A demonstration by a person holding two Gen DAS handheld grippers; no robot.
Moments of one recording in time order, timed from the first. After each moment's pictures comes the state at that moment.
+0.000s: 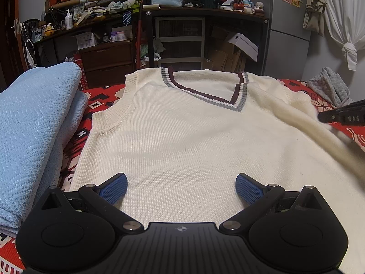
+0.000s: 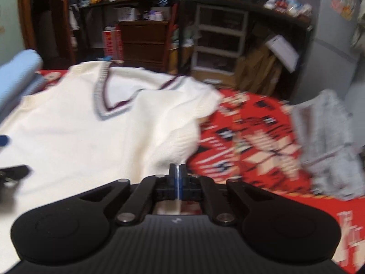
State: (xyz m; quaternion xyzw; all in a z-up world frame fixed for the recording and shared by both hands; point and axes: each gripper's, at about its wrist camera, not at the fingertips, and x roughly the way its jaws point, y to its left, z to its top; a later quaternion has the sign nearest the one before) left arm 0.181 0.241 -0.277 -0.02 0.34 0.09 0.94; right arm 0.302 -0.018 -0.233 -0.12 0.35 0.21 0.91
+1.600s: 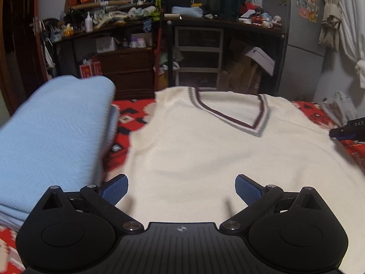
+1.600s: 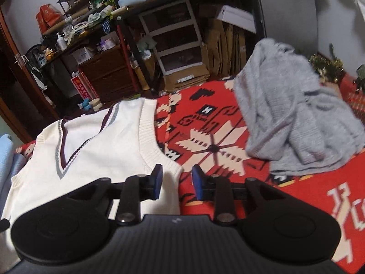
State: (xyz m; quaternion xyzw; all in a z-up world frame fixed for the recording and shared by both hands) left arm 0.160 0.267 -0.235 -0.02 0.31 0.14 0.94; right arm 0.365 -0.096 -0.246 0.09 0.39 0.18 0.90
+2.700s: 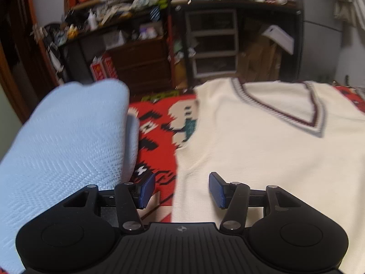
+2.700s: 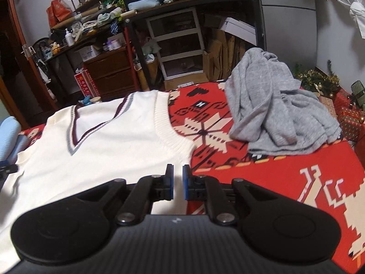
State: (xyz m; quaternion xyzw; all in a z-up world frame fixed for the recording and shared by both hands) left arm 0.232 0.321 -0.253 0.01 0.37 0.17 0.91; right arm 0.304 -0.121 -0.233 0.07 0.36 0.19 0.91
